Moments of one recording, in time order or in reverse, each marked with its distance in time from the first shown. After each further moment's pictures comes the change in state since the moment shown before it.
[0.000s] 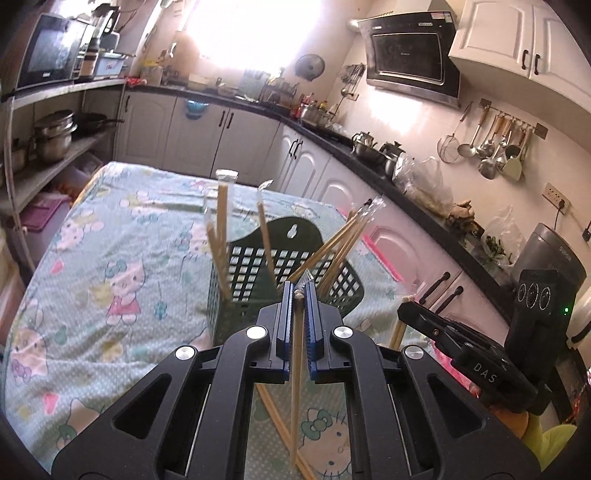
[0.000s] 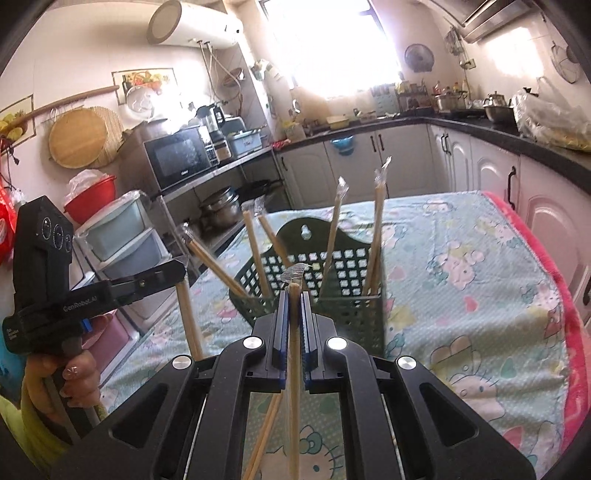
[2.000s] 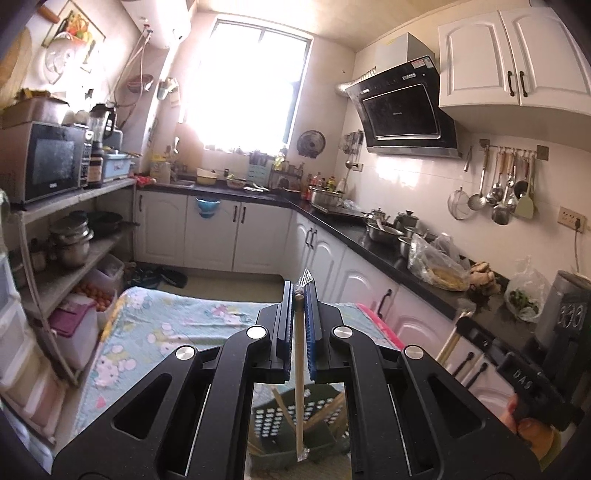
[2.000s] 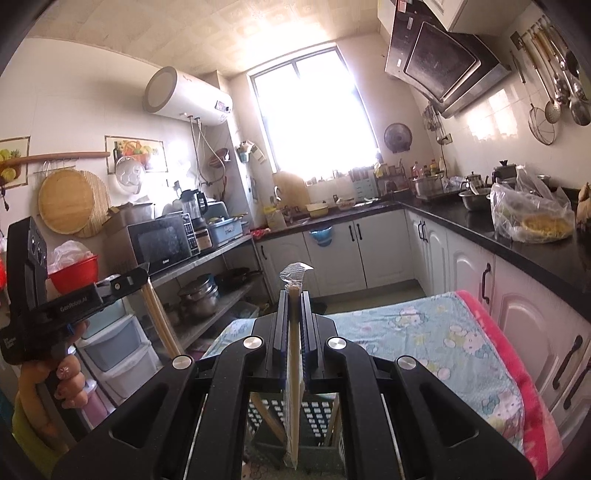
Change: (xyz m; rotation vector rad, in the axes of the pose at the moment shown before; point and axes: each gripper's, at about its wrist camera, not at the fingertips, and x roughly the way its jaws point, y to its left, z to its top) left arm -0.022 -0.037 0.118 0.147 -0.309 0.129; right arm -0.037 -0.010 0.106 -0.017 -0.335 -0.090
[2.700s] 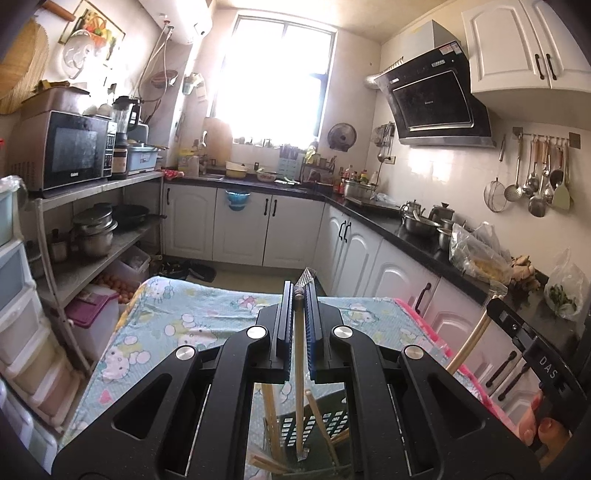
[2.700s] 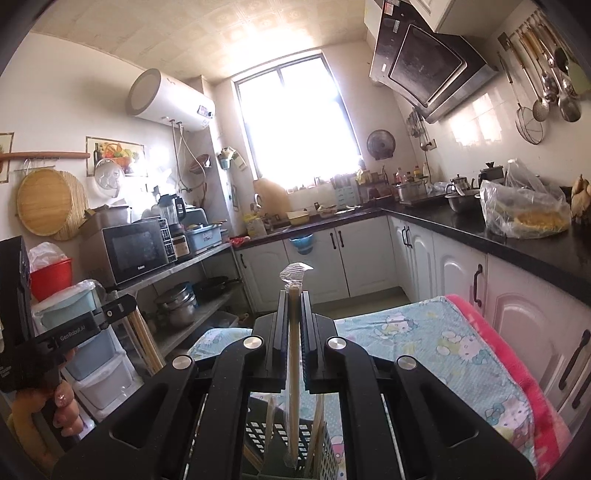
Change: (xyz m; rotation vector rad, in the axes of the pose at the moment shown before) left arm 0.048 0.013 -0.035 -0.013 0.019 0.120; right arm 0.047 -0.021 -0.025 0.004 -0.038 -0.076
